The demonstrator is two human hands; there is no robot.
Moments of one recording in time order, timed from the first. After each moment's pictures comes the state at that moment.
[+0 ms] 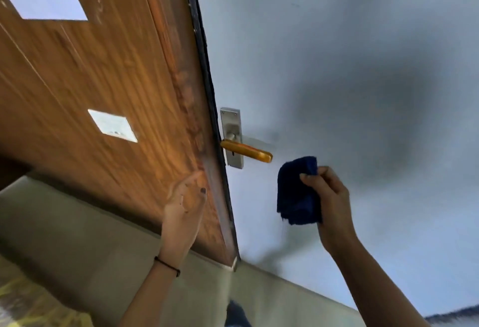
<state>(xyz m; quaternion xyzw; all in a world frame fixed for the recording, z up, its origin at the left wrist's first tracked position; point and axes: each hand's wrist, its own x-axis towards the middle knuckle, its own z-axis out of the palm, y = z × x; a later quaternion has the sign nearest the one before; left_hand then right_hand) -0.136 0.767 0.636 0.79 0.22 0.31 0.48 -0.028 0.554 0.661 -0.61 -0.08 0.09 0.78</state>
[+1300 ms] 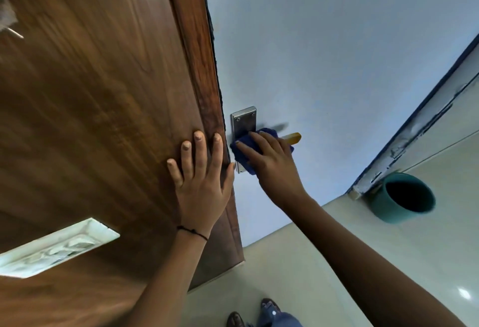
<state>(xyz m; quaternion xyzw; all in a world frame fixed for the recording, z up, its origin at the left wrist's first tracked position) 0.022 0.962 0.614 0.86 -0.17 0.48 0.00 0.001 0.796 0.615 -0.96 -0.06 -0.26 0.11</state>
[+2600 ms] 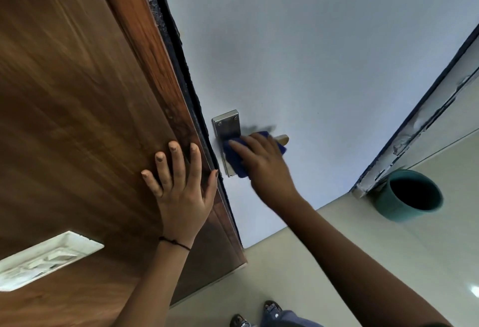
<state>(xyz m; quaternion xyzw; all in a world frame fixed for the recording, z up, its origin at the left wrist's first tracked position) 0.023 0.960 0.612 0.86 -0.17 0.48 0.00 0.008 0.780 0.611 -0.95 -0.06 -0.26 0.19</state>
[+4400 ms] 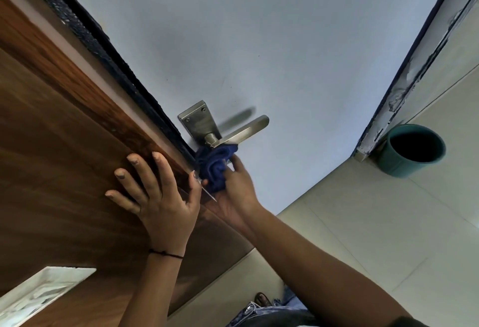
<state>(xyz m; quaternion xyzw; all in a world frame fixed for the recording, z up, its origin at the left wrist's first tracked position) 0.020 0.955 0.612 0.87 -0.17 0.47 0.01 -0.002 0.841 0.615 -0.19 0.26 -0.02 0.95</state>
